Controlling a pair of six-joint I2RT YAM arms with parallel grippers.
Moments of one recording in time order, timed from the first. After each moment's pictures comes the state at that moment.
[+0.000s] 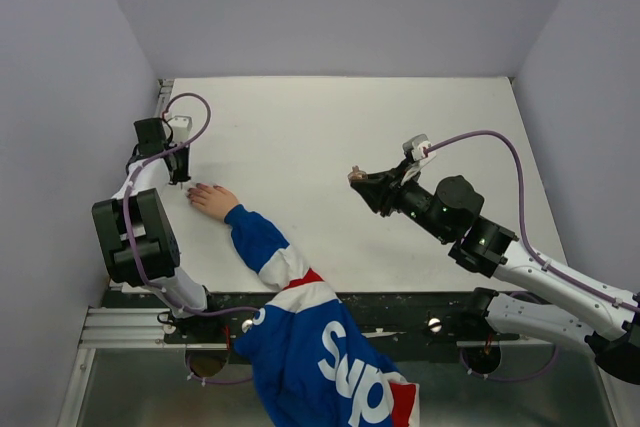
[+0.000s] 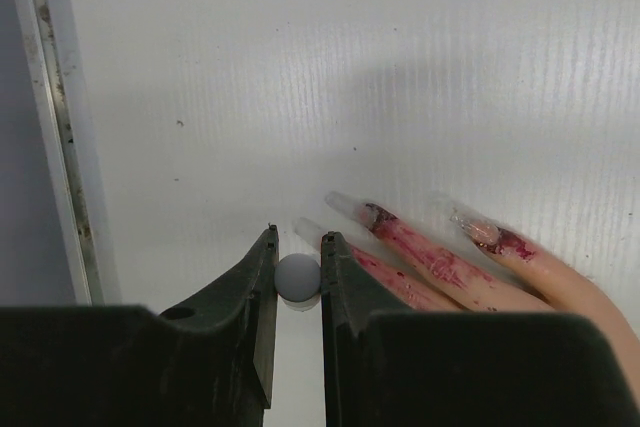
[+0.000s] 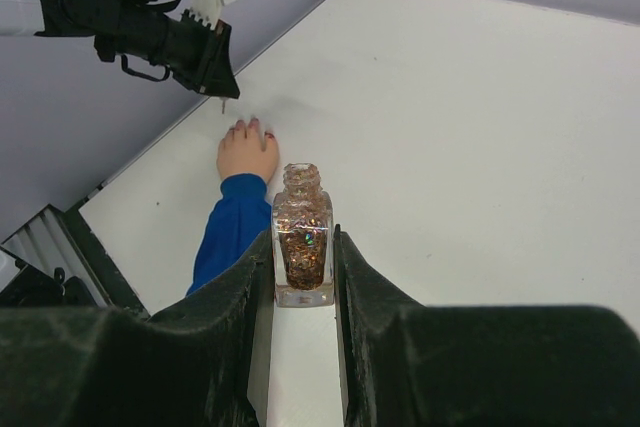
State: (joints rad) left arm 0.30 1.65 1.04 -0.29 0.17 0.31; right arm 0.91 0.90 0.74 0.12 0.12 0.26
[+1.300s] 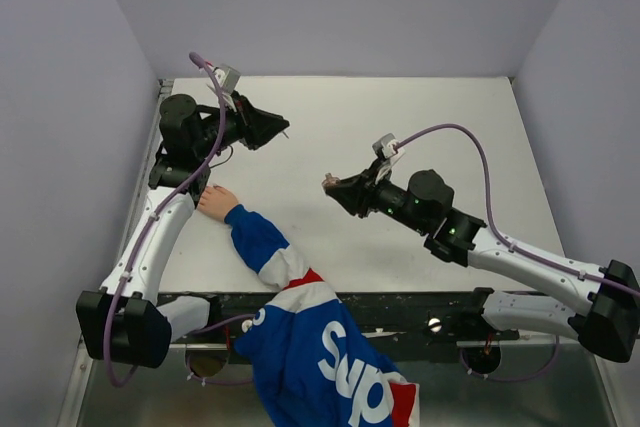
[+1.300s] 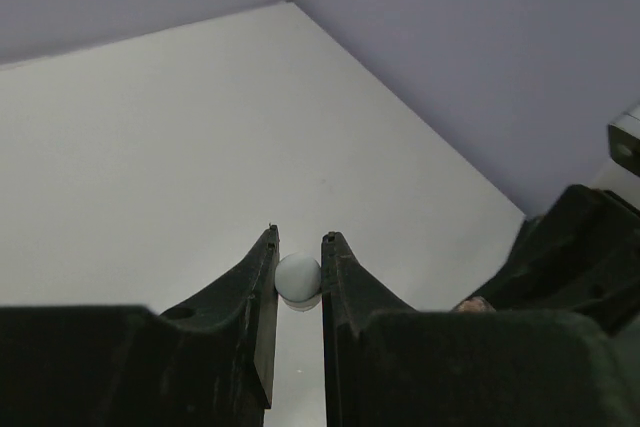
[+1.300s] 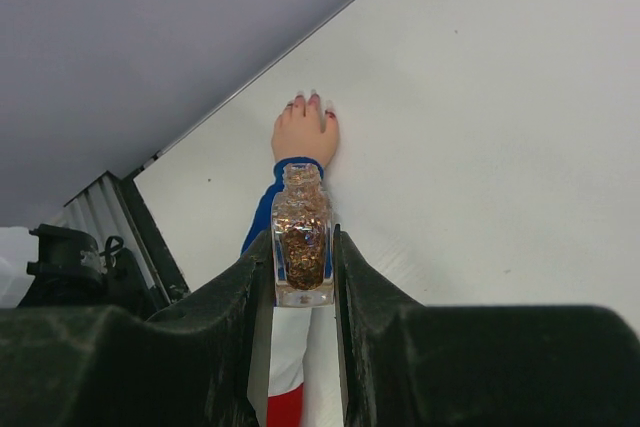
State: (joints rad) left arm -0.13 1.16 1.10 -0.01 0.72 -0.36; right arm 0.92 1.08 0.74 0.28 -0.03 0.32
